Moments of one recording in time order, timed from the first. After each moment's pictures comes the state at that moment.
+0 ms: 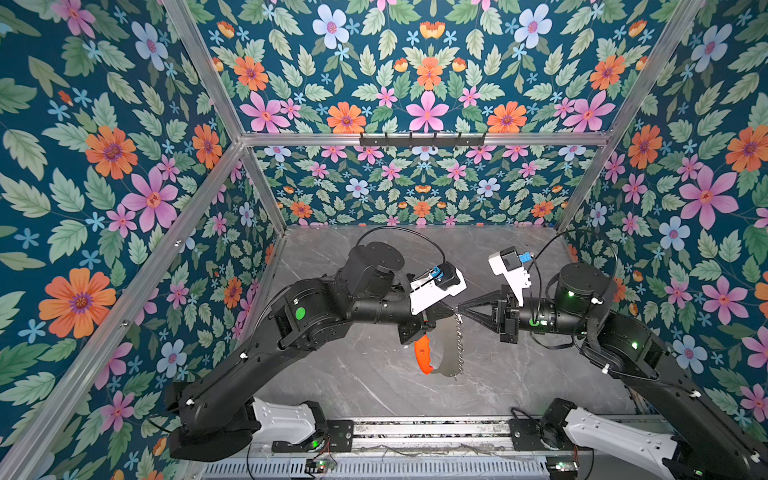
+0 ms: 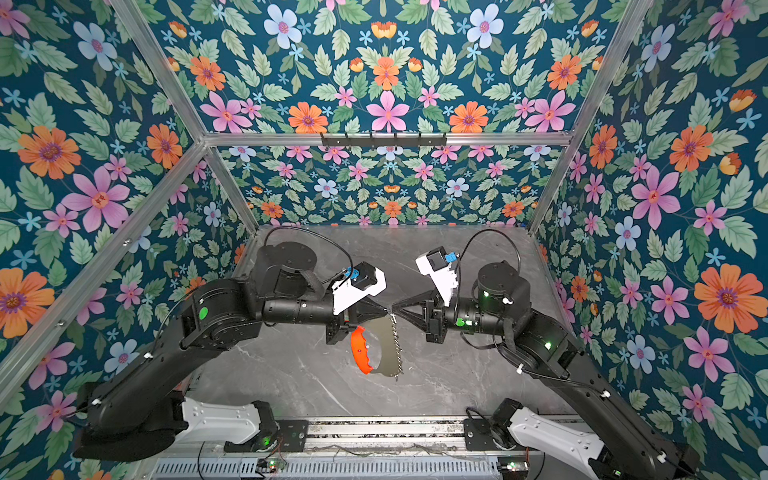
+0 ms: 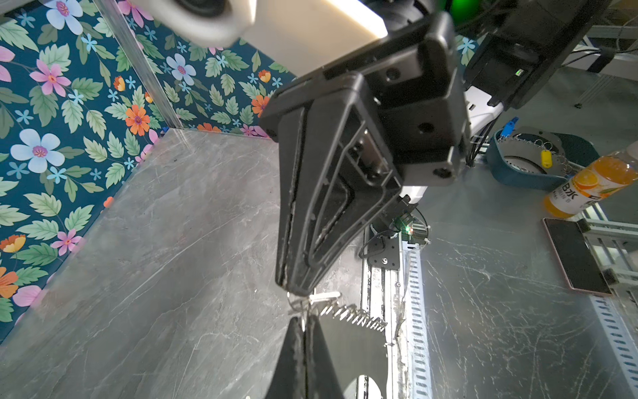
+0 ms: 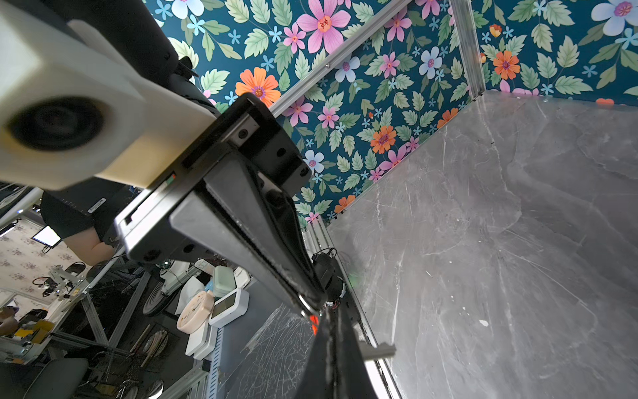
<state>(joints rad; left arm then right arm) -1.11 1.27 1.78 -1.00 0.29 0.19 0.76 0.92 1.28 -0.56 -0.57 0.45</state>
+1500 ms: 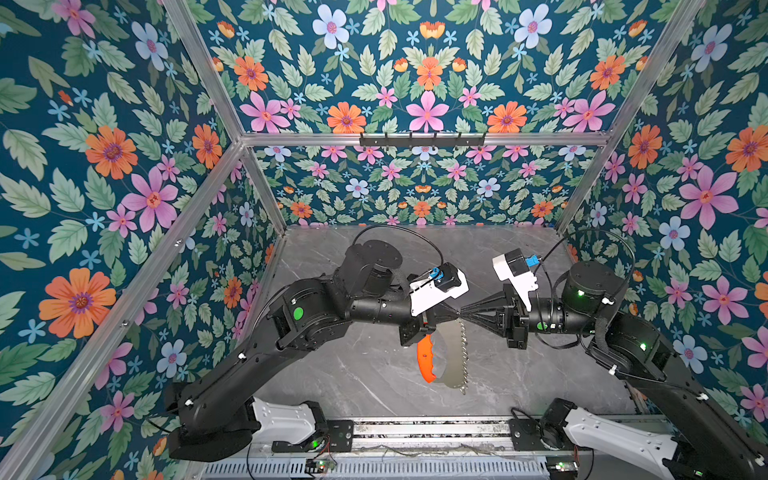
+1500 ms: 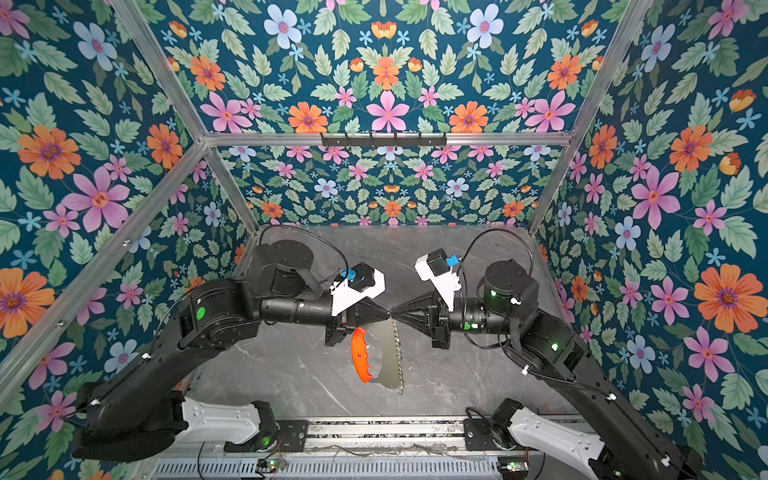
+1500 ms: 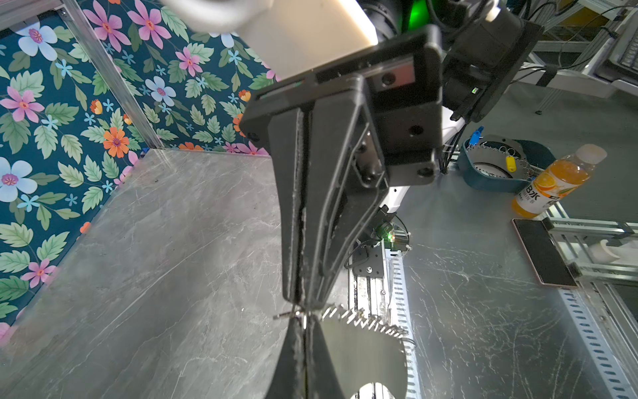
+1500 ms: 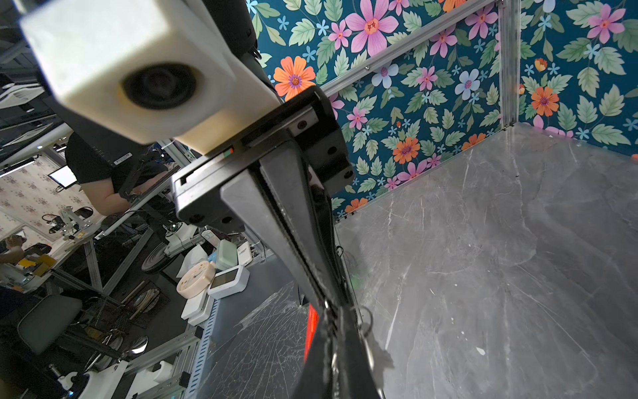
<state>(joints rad) -1.11 1.28 1.79 -0.97 0.37 0.21 0.76 0.92 1.31 -0.56 -0.68 0.34</state>
